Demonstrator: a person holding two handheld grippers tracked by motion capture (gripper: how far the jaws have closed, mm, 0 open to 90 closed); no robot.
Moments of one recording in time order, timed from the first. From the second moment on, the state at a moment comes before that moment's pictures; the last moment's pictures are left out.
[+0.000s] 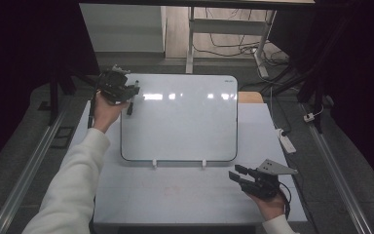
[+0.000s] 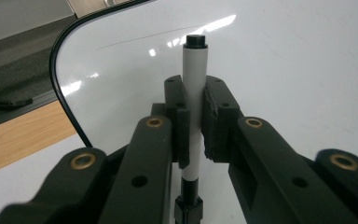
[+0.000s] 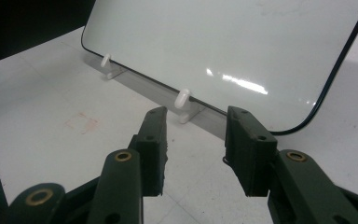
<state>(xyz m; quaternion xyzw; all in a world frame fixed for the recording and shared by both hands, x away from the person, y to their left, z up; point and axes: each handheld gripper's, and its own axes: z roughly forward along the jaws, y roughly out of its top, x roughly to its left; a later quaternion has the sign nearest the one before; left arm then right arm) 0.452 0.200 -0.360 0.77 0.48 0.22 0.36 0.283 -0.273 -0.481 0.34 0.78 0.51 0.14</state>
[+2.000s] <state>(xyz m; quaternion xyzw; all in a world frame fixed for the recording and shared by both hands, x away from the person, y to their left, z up) 0.277 0.238 -0.453 0.77 0.42 0.16 0.45 0.283 -0.304 -0.498 0.32 0.80 0.47 0.21</state>
